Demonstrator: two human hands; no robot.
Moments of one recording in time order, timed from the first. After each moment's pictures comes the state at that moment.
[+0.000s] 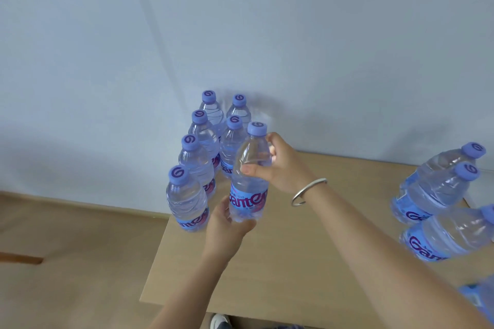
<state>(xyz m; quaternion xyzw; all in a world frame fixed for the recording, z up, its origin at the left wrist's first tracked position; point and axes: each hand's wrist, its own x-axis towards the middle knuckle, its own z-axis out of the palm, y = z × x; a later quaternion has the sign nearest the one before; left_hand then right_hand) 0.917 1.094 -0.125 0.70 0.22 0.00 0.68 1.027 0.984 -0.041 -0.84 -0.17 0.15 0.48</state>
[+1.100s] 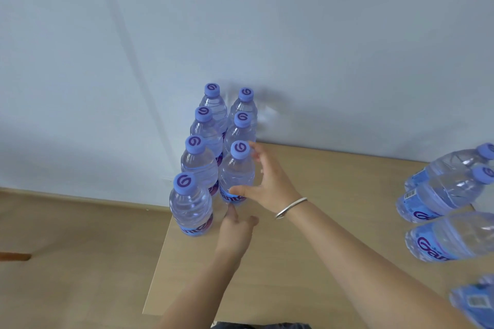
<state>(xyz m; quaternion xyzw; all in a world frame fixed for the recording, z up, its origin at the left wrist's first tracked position) 0.940 1.095 -0.141 0.68 0.30 -0.14 0.65 1.025 1.015 -0.098 -0.84 -0.19 0.12 0.48</state>
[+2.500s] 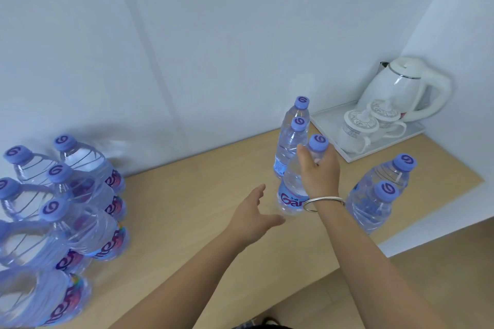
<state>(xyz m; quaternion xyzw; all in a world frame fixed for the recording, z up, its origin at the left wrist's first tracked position) 0.980 0.874 -0.109 0.79 -0.06 -0.30 0.53 0.992 0.724 -0.072 -0.76 0.26 -0.27 0.53</state>
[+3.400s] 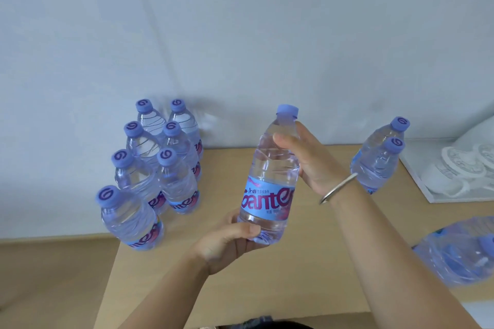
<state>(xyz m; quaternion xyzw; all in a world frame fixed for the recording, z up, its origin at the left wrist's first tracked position) 0.935 1.031 -0.083 0.51 -0.02 -0.32 0.80 1.025 0.869 -0.004 -0.65 -0.10 0.15 0.74</state>
